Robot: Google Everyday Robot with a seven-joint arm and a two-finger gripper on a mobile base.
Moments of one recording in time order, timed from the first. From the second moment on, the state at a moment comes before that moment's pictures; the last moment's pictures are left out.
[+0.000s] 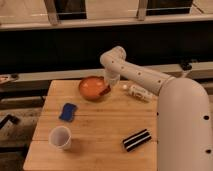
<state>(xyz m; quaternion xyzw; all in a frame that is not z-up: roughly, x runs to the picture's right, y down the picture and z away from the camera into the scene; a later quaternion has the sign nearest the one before) 0.042 0.038 0.885 -0.27 -0.13 -0.36 0.88</state>
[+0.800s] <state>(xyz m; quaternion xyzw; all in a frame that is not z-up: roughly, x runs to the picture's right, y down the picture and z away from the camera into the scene) 0.006 0.029 0.899 -0.26 -0.13 -0.37 0.88</state>
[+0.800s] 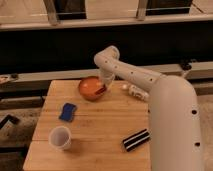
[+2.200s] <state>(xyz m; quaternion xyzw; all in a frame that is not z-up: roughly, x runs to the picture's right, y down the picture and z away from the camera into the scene) -0.027 0.021 0.920 -0.24 -0.14 -0.38 0.88</state>
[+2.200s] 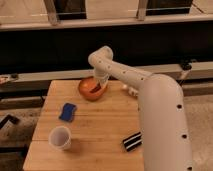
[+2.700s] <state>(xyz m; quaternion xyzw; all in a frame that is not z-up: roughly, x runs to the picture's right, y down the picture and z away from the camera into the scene) -0.031 0.021 0.924 -0.24 -0.14 -0.39 0.88</state>
